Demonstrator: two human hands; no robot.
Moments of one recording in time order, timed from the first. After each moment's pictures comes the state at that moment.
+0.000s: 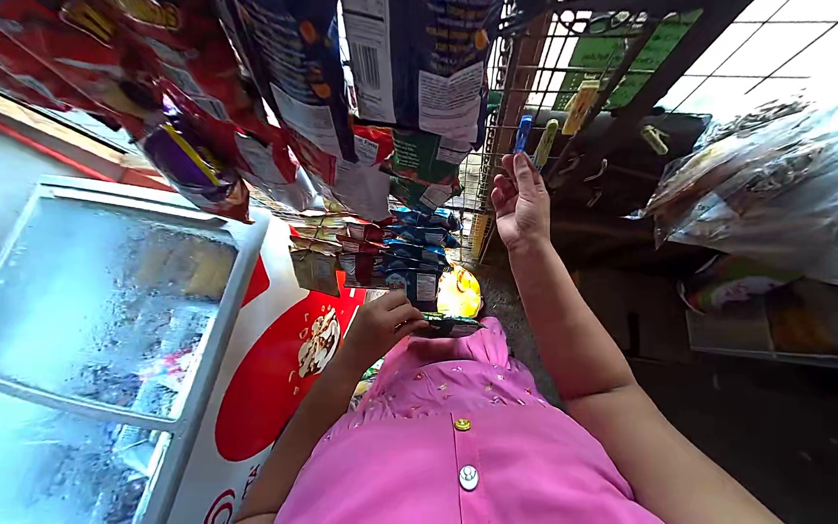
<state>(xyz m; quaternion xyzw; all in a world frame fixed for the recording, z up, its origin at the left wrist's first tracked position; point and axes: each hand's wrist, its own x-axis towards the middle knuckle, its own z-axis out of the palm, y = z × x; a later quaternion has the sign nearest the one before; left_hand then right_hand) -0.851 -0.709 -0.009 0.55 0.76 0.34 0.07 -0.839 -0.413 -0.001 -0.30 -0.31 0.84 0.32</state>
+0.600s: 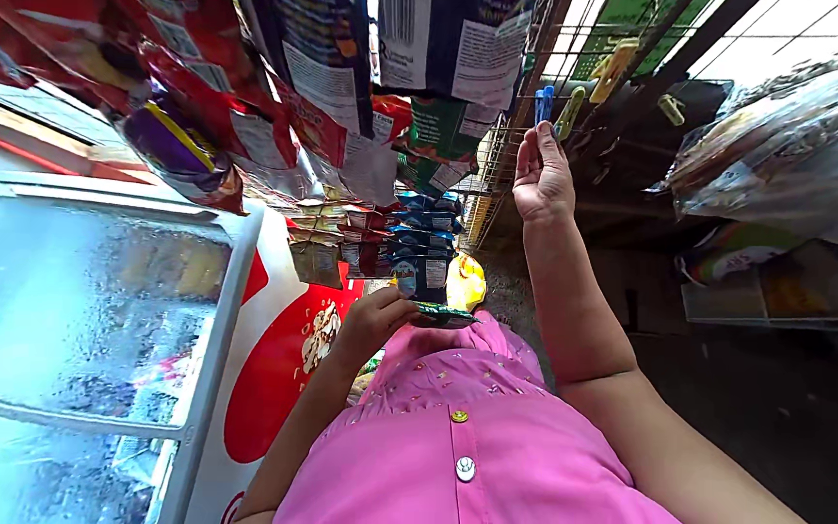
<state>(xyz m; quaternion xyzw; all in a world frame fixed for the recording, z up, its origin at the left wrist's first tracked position) -0.867 -0.744 -0.011 0.58 0.74 0.34 0.03 -0.848 -0.426 0.024 -0.33 -0.18 0.83 0.40</state>
